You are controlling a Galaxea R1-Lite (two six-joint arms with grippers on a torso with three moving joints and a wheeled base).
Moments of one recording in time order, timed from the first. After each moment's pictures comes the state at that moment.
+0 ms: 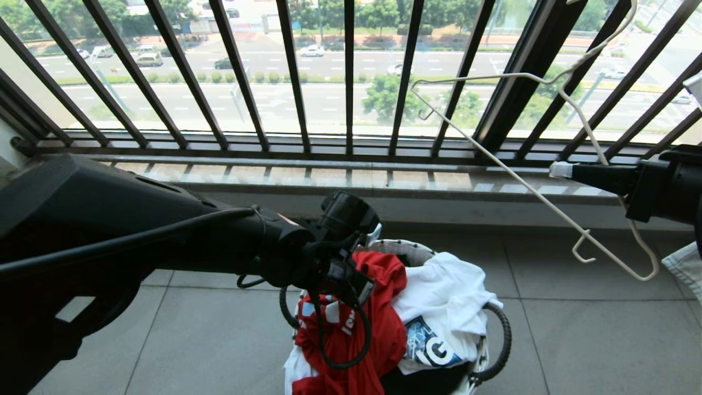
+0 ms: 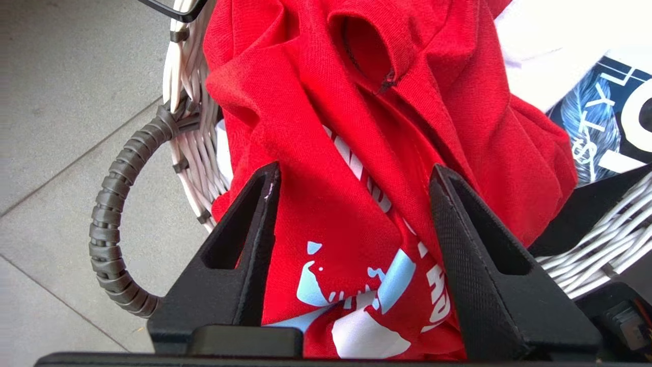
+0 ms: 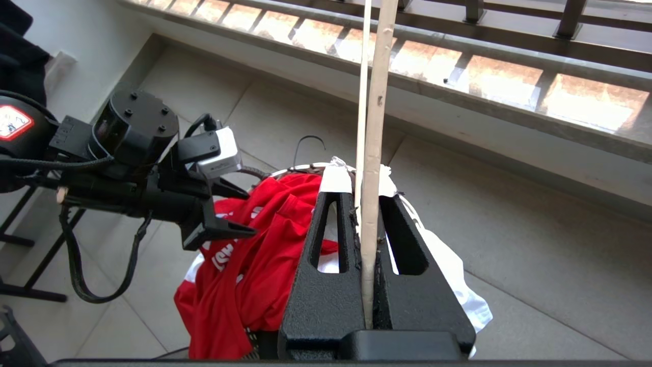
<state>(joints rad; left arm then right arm) -0.75 2.07 -1.44 0.20 0.19 0.03 0.03 1.30 -0.91 -0.30 0.62 0.07</state>
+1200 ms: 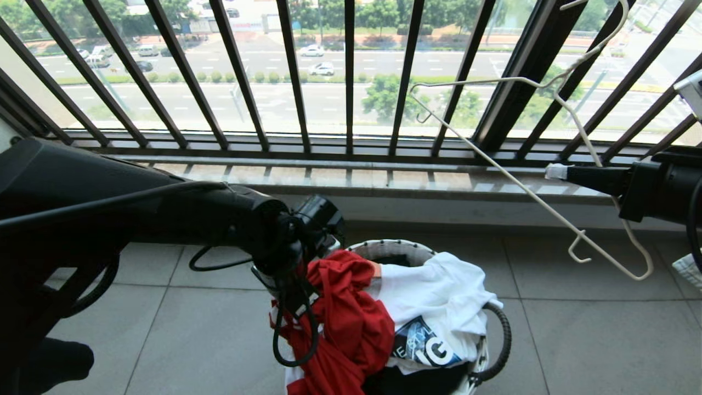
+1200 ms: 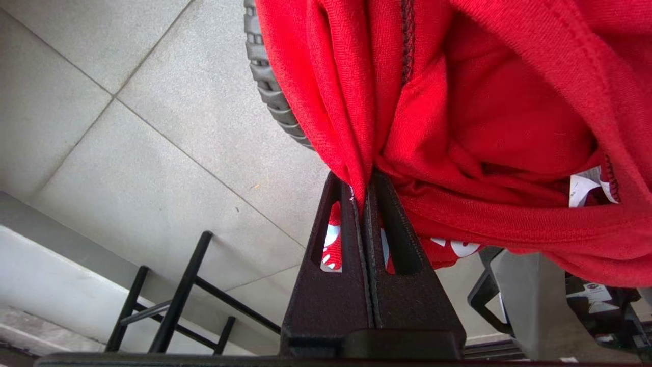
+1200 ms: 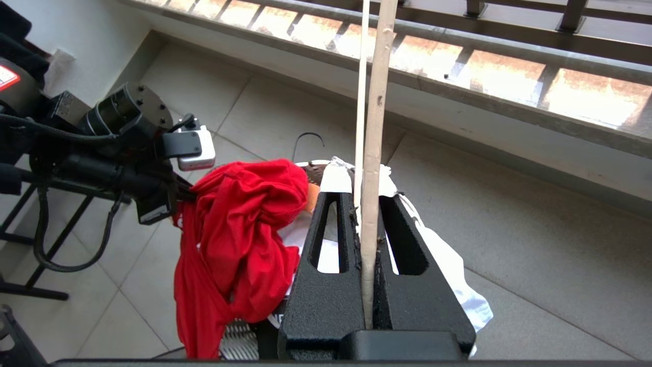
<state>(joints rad) -0.63 2.05 -1.51 0.62 0.37 0.17 0.03 1.32 -0.92 -0.30 0.61 0.07</state>
